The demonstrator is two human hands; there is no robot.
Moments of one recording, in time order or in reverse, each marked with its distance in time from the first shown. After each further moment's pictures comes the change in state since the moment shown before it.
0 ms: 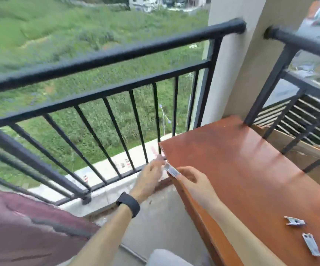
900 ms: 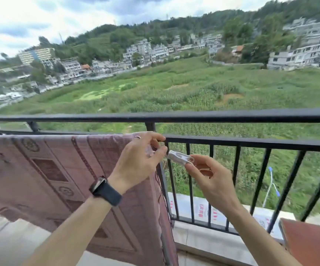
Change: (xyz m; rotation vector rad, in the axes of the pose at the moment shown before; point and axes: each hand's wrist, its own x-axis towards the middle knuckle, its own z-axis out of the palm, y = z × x) left_hand -0.211 0.131 -0.304 0.742 0.872 0.432; right_hand 0.001 -0.250 0.214 0.171 -0.391 -0.759
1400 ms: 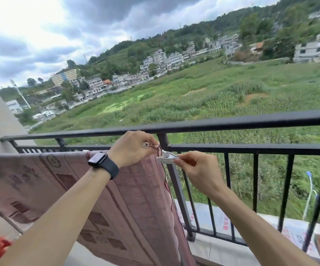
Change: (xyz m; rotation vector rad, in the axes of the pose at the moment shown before) left_hand 0.072 -0.004 -0.045 0.433 -0.276 -0.058; right_hand 0.063 -0.018 0.025 -0.116 -0.050 -0.086
